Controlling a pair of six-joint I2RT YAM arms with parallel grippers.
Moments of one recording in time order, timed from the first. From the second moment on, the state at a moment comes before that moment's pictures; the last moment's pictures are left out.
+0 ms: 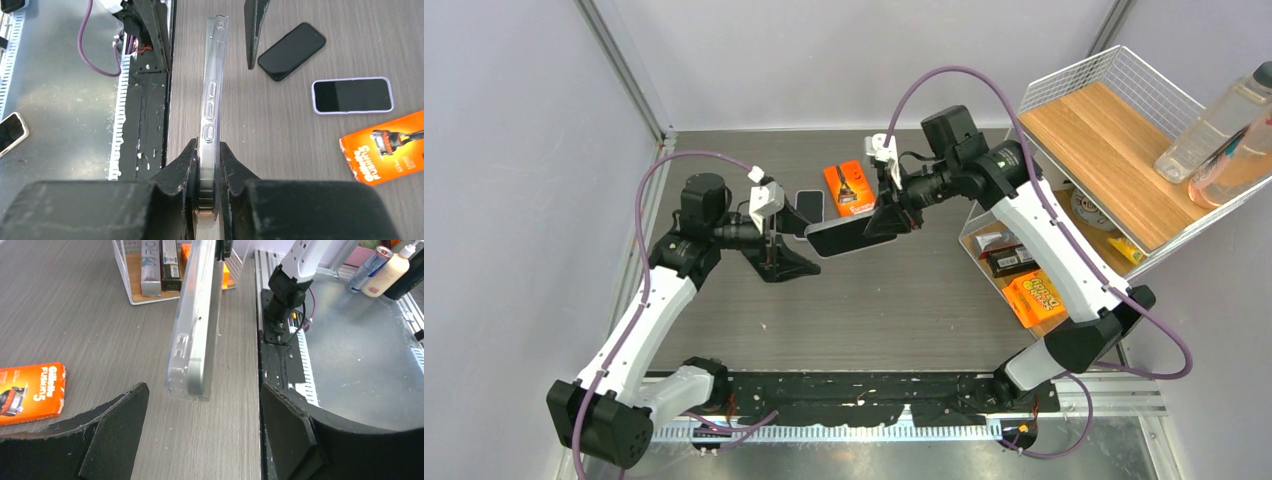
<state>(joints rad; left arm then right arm) -0.30 1.05 0.99 -0.34 1.20 0.22 0.59 1.52 1.81 -1.09 -0.89 -0.52</state>
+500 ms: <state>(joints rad) -0.30 1.06 0.91 0.03 1.23 -0.03 0.55 1.50 1.84 -1.00 -0.94 -0.42</state>
